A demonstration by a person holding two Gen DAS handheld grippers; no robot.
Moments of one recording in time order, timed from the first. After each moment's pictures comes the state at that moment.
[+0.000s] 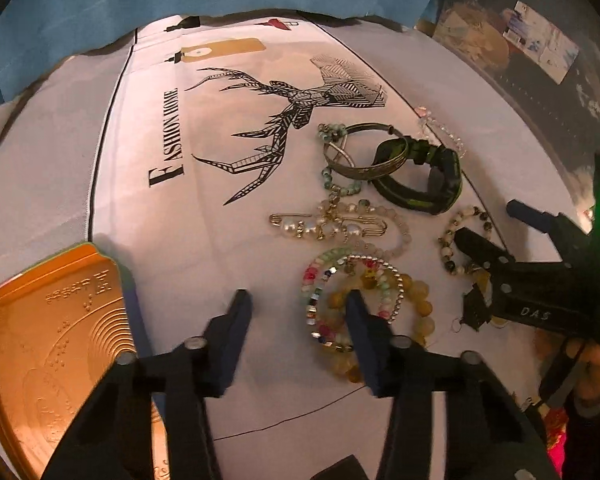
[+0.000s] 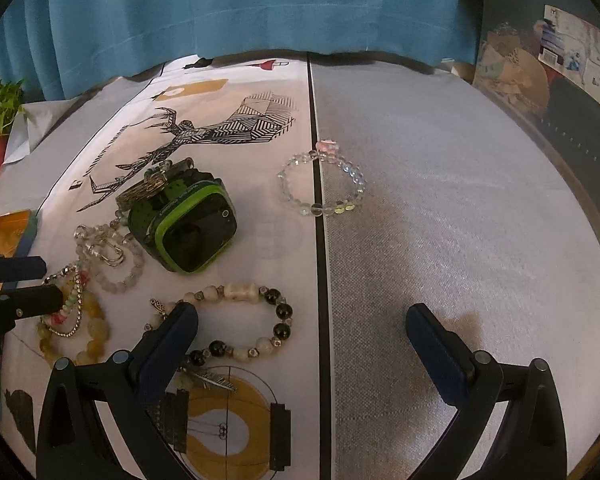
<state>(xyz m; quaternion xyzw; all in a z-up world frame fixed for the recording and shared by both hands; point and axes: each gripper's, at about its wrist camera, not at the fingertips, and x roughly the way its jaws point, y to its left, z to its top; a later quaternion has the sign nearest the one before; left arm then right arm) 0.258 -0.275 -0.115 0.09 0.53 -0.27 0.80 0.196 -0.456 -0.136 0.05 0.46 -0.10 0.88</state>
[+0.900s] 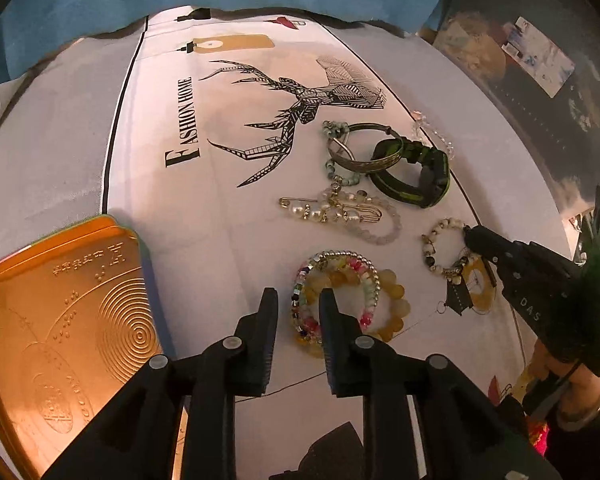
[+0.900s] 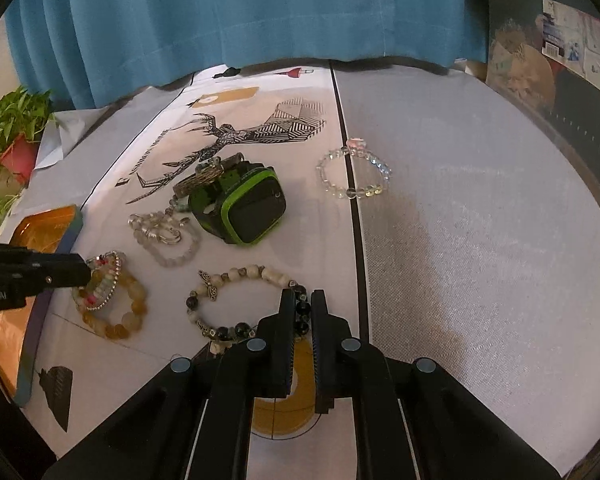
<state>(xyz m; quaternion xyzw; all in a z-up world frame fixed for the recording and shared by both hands) 0.251 -0.255 -0.104 0.07 0.55 -0.28 0.79 0.167 -0.442 -0.129 0.09 0.44 -0.06 0.89</state>
